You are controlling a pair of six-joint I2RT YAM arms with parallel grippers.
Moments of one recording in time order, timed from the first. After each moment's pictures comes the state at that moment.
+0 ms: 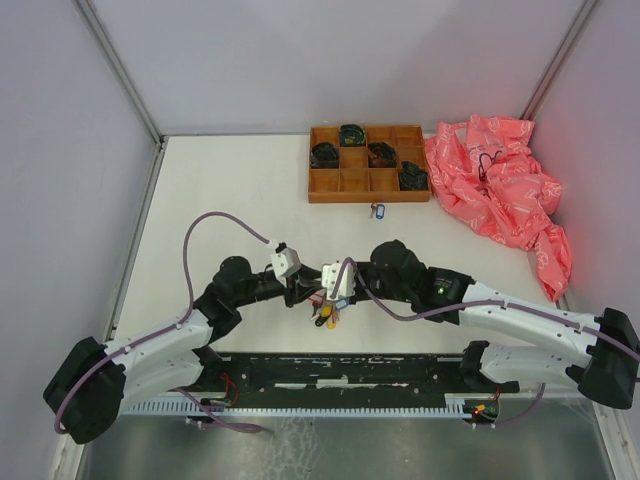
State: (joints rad) left arm -0.71 0.95 0.28 0.59 0.54 -0.01; right arm 1.06 1.10 0.80 -0.22 -0.08 -0.65
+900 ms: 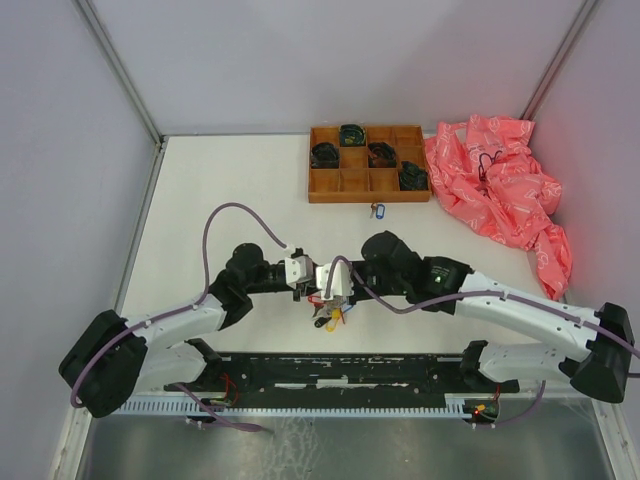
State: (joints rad) left arm -0.71 1.13 0.38 0.66 0.75 0.27; right arm 1.06 1.15 0.95 -0.46 -0.12 -0.69
